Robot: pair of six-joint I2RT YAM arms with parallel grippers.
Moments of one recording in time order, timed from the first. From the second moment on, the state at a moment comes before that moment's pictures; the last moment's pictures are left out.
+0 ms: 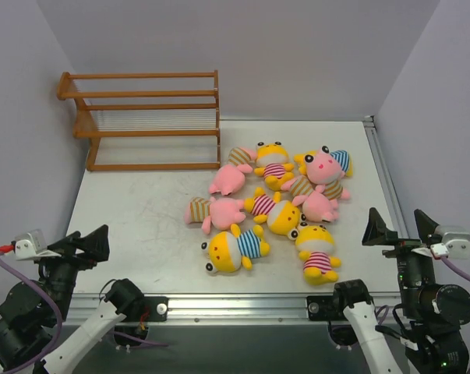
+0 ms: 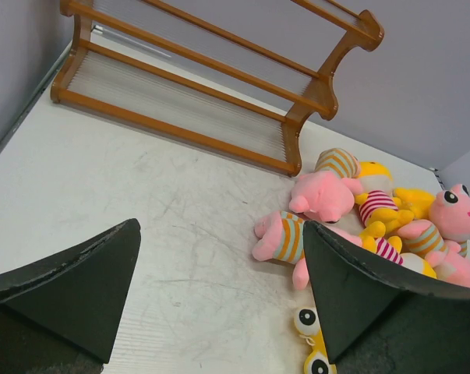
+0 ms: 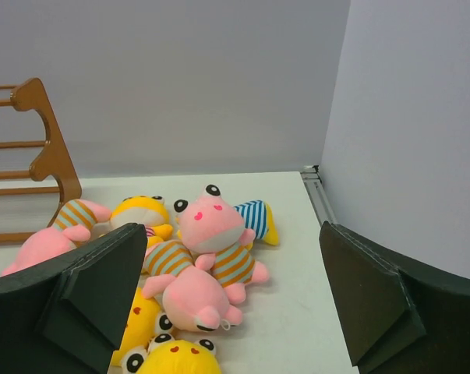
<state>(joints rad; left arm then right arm) -0.72 0.01 0.94 -0.95 -0.73 -0.46 0.18 0.15 1.00 -0.64 0.22 -0.03</state>
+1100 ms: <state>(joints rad) -0.72 0.73 0.98 -0.78 -0.48 -0.30 0.22 1.01 1.11 -0.61 -0.14 0.11</state>
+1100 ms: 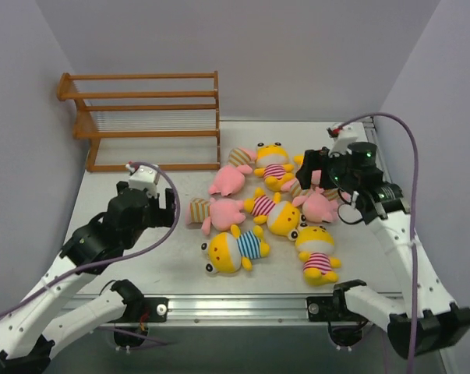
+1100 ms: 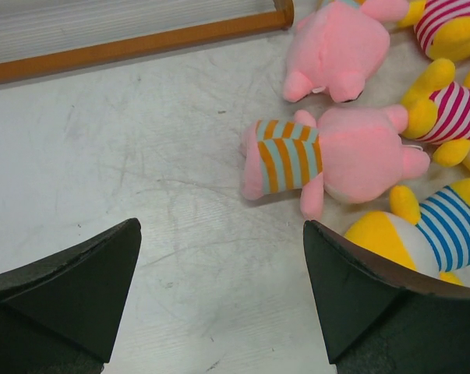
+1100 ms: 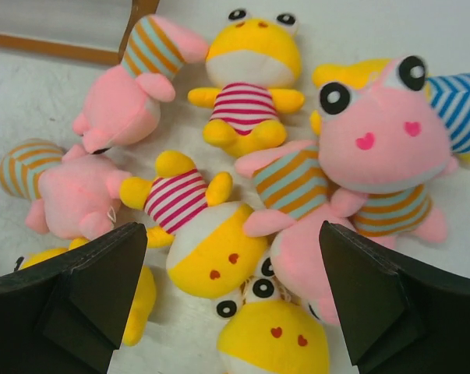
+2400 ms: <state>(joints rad) -0.37 0.64 0.84 -0.58 -0.20 -0.23 0.87 1.69 1.00 -0.11 0.03 0.34</state>
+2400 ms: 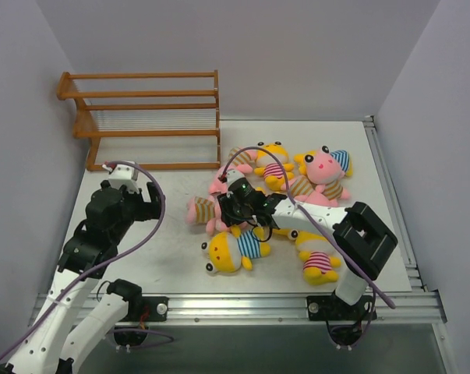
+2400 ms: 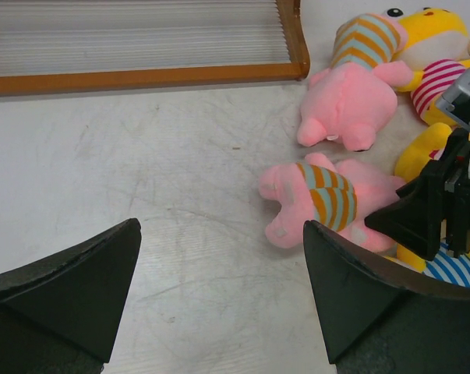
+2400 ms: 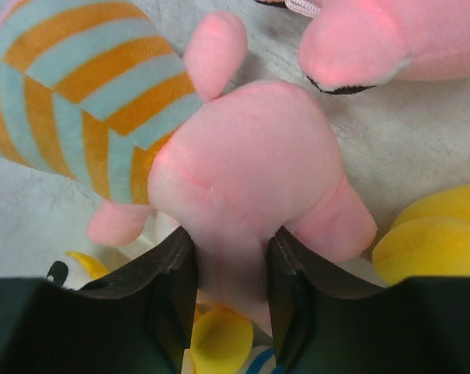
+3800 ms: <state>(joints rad) -1.07 0.84 0.88 -0.43 -0.29 0.57 0.87 1.41 1.34 -0.72 -0.03 0.26</state>
